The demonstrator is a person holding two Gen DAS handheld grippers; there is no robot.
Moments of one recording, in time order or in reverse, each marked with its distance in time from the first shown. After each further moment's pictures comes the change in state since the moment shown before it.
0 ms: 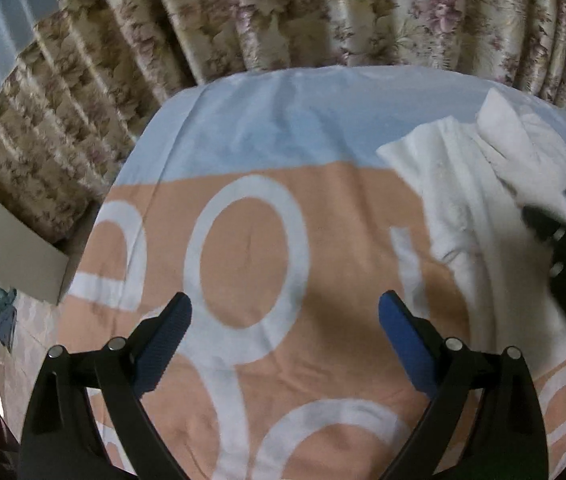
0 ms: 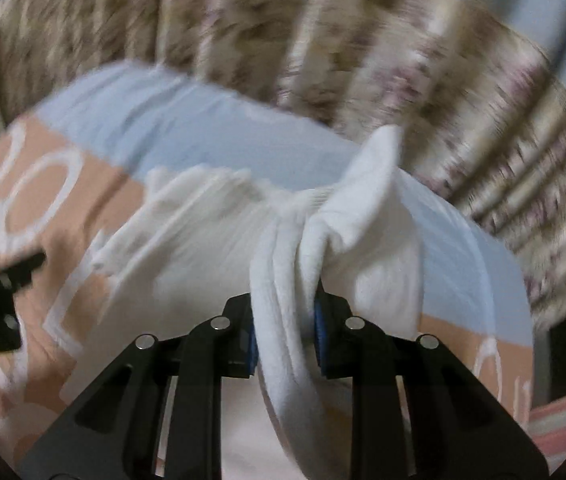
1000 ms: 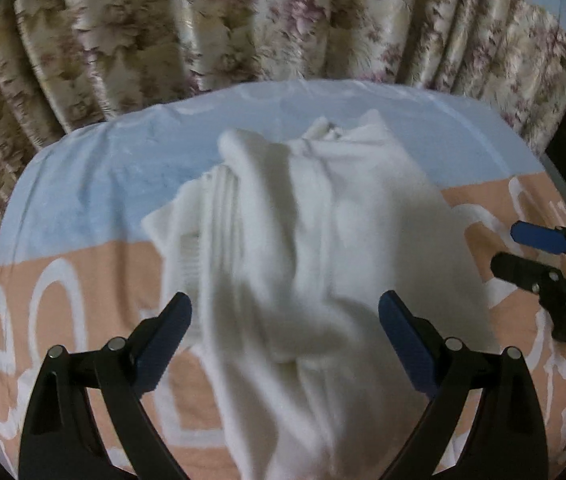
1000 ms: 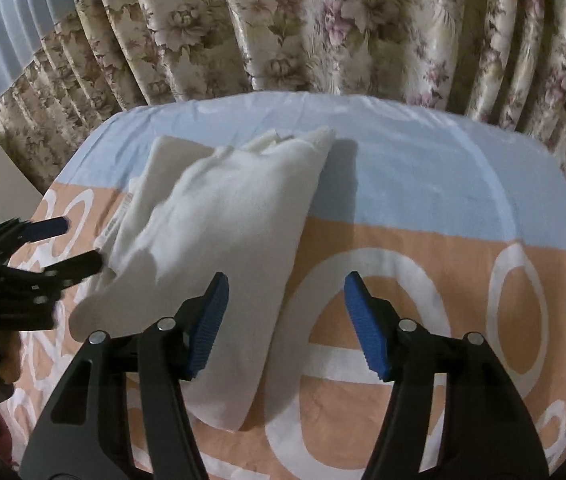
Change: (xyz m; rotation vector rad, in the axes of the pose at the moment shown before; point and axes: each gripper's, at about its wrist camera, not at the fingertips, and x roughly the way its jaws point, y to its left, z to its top) left arm -0.010 -0.155 0.064 0.160 0.000 -0.306; right arm -0.015 -0.153 -0.084 0.388 0.020 0.326
